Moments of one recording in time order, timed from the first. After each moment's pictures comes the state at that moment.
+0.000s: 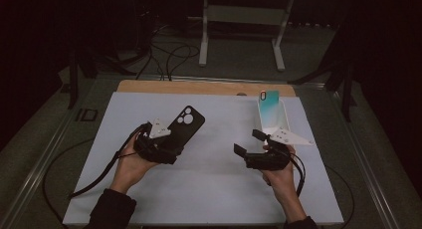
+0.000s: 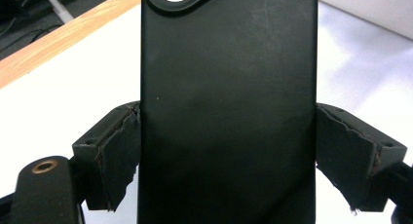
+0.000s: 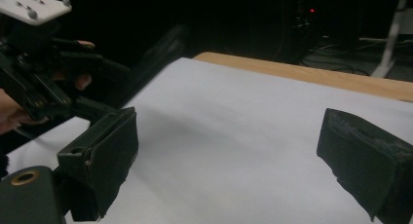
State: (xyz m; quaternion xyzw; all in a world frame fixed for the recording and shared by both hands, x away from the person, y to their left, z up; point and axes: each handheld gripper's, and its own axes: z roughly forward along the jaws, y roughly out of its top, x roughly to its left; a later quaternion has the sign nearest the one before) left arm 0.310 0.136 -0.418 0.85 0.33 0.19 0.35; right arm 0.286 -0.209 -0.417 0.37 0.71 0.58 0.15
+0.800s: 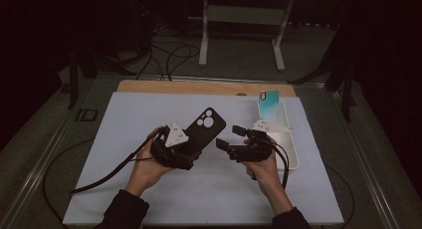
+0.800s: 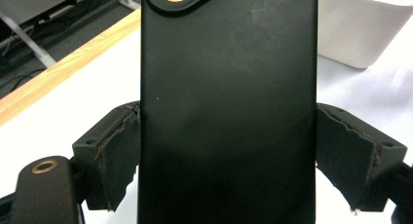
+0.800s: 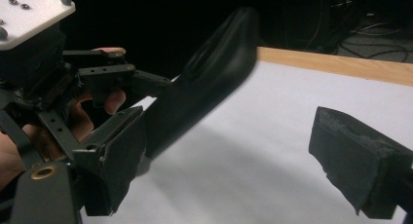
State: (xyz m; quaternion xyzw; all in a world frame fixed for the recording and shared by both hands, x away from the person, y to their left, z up) left arm 0.295 0.094 -0.409 0.86 0.27 0.20 0.39; right arm 0.306 -0.169 -0.408 0.37 0.72 0.58 0.08
